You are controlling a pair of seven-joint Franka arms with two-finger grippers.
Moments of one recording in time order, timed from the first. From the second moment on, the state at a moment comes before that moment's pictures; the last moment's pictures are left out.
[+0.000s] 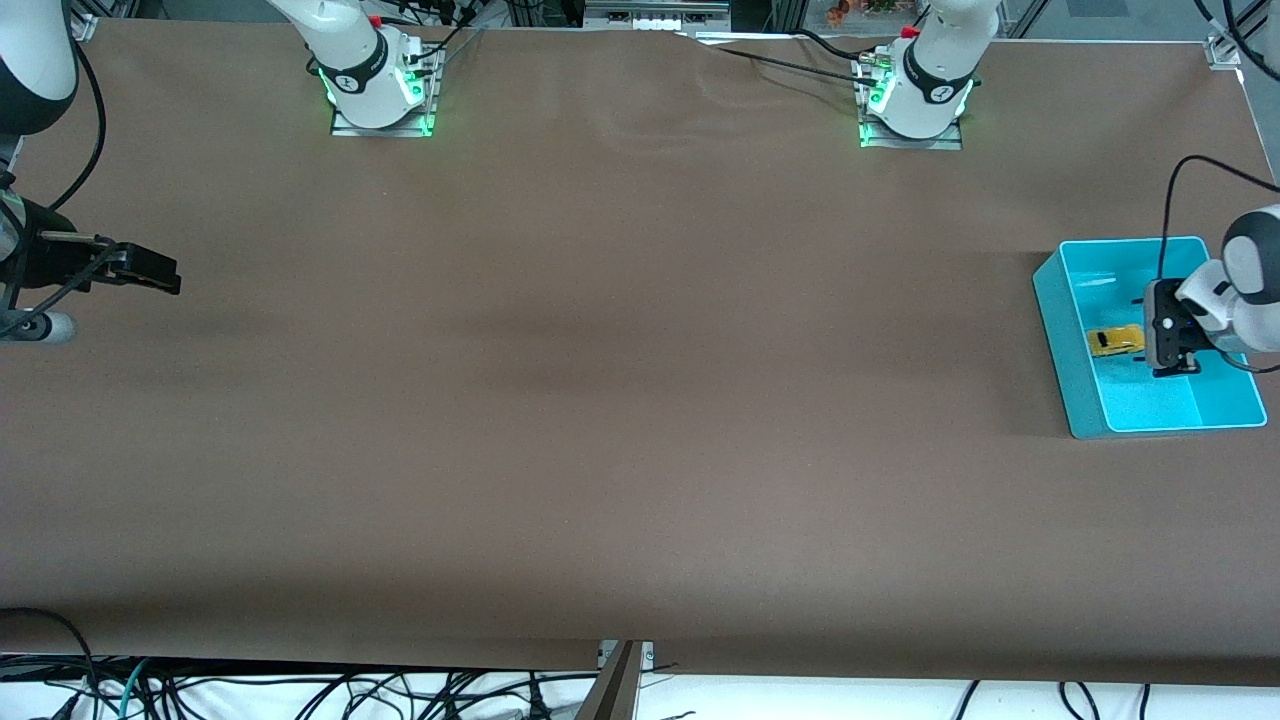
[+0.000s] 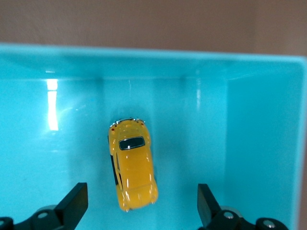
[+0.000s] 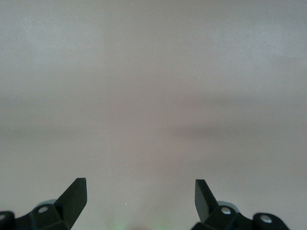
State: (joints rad) left arm 0.62 0.45 -0.19 -1.86 0.26 2.01 1.82; right arm -0.02 0.22 0.03 -1.39 -0.07 1.47 0.00
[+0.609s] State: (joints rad) left arm 0.61 0.27 -0.48 -1.56 0.13 1.48 1.05; right arm -0.02 0.22 0.03 -1.39 -0.07 1.47 0.00
